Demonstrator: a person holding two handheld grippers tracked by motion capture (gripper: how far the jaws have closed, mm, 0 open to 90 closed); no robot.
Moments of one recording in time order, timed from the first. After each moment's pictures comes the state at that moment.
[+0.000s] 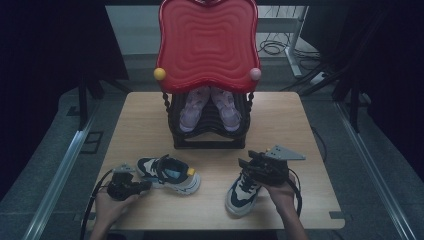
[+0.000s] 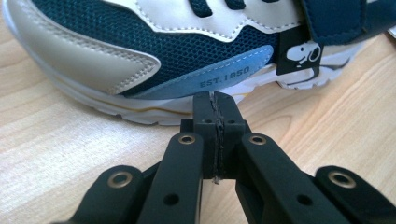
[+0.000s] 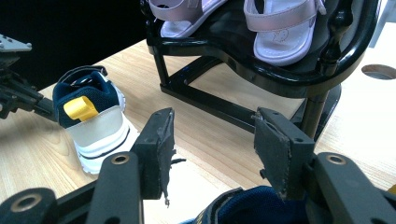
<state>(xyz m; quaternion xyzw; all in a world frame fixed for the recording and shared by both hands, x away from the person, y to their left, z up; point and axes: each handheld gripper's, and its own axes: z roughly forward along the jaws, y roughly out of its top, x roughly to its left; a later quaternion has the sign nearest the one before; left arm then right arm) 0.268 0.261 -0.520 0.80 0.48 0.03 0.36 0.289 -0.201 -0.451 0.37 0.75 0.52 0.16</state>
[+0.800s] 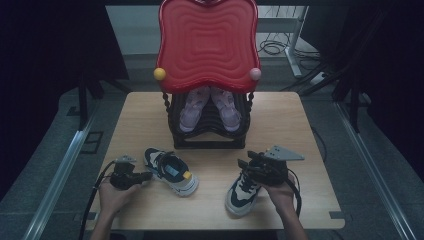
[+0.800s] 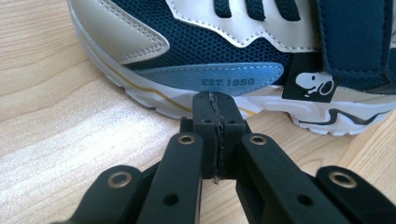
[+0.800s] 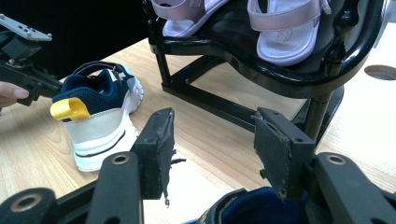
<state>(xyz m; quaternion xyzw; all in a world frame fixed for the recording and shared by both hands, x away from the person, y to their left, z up) 0.296 0.261 -0.521 0.78 0.50 0.04 0.36 0.289 -0.199 -0.451 0.37 0.75 0.52 0.16</state>
